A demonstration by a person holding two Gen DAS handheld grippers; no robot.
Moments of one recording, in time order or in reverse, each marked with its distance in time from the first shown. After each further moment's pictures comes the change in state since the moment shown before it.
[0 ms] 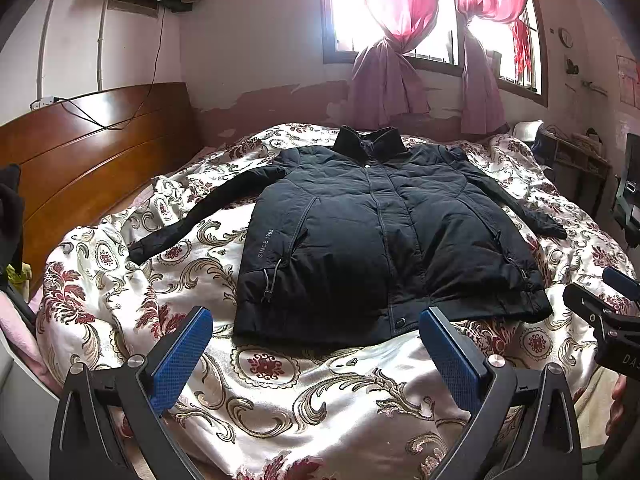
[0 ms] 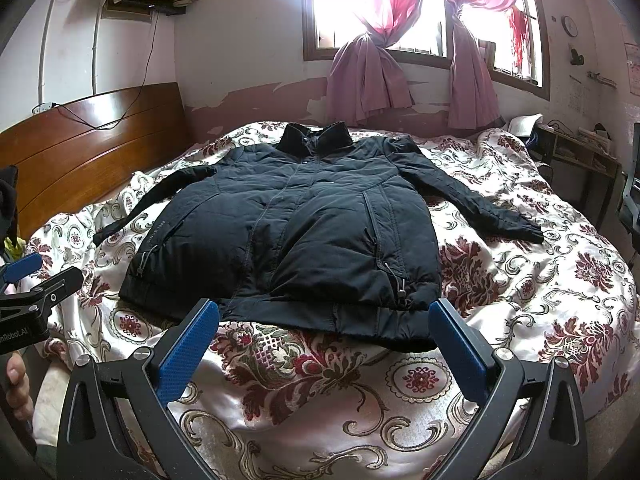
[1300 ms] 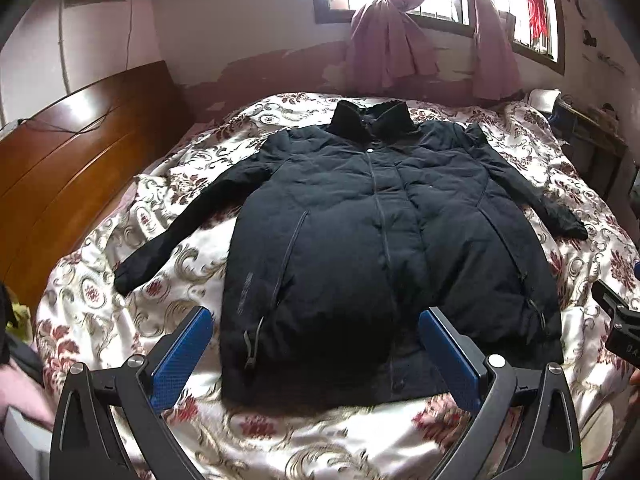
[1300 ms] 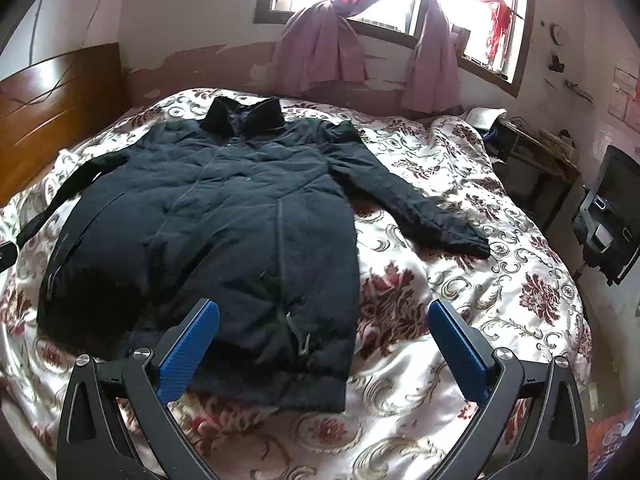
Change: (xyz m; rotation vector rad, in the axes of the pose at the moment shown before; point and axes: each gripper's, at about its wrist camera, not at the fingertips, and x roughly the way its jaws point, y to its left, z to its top) left arm 0.094 -0.032 0.117 0.056 0.198 0.033; right arm 0.079 -0.054 0.093 -0.038 0.153 -0.243
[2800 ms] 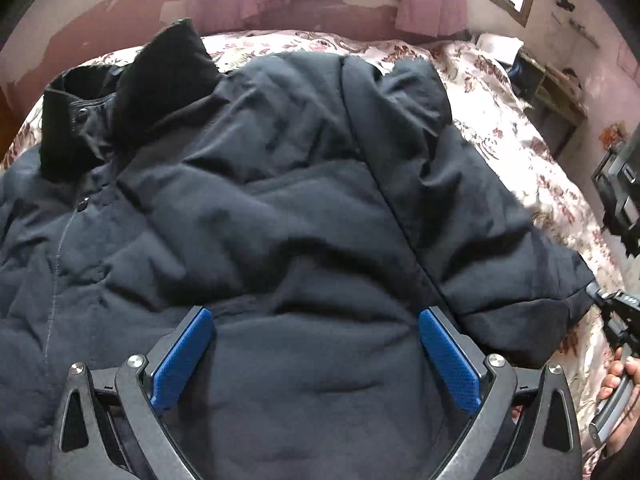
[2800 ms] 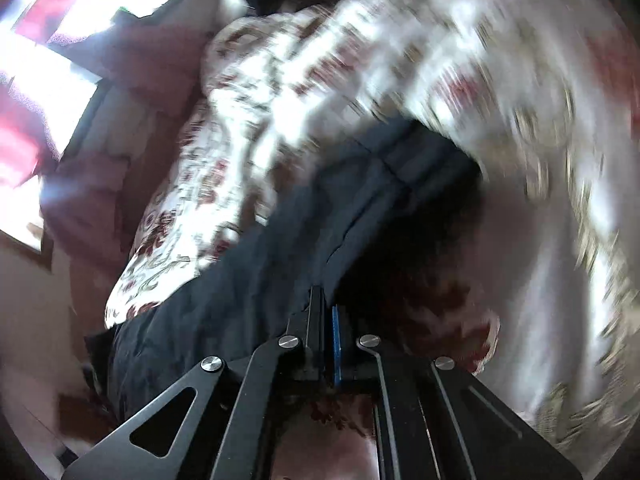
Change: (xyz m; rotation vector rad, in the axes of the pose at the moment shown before) left arm 0.358 -0.286 0.200 0.109 0.220 -0.342; right arm 0.418 -0.303 0.043 1.062 0.042 0.112
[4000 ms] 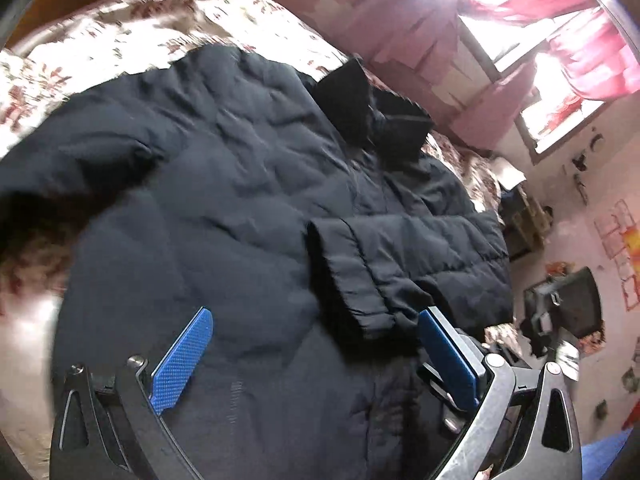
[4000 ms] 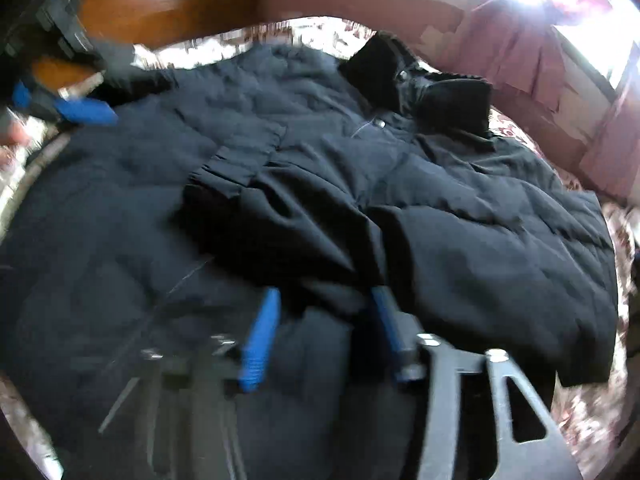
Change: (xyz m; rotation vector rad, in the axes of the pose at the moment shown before) left arm -0.141 0.302 -0.115 -0.440 -0.041 -0.316; right arm -0.166 0.291 -0.393 -1.486 0.276 0.253
